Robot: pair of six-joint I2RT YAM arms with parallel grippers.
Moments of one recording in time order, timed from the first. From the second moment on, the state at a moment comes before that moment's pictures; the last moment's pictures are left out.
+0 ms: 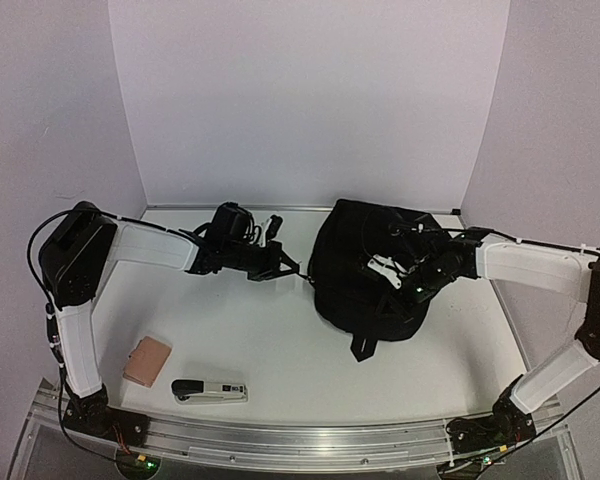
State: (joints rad) left arm -0.68 1.94 1.22 0.16 0.53 -0.67; right arm 0.62 1.50 1.04 -0.68 -0.26 -0.31
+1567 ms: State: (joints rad) left arm -0.67 2.09 1.41 0.17 0.59 -0.70; right arm 0.75 1.62 1.12 -0.60 -0.36 -0.26
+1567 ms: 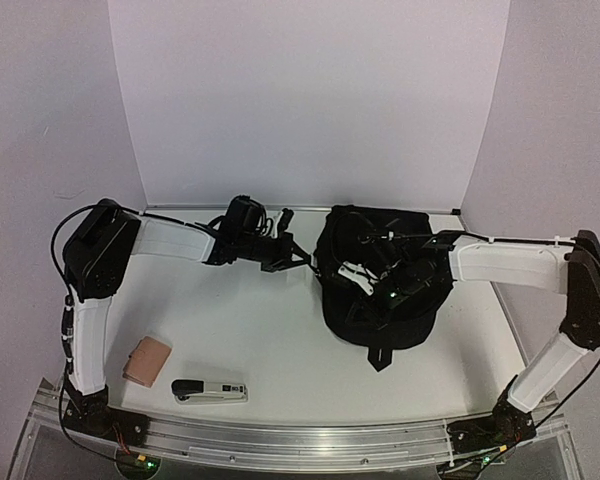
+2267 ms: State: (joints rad) left arm -0.59 2.28 1.74 -0.01 0.68 -0.66; right arm 0.84 1.80 1.35 -0.65 -0.36 -0.25
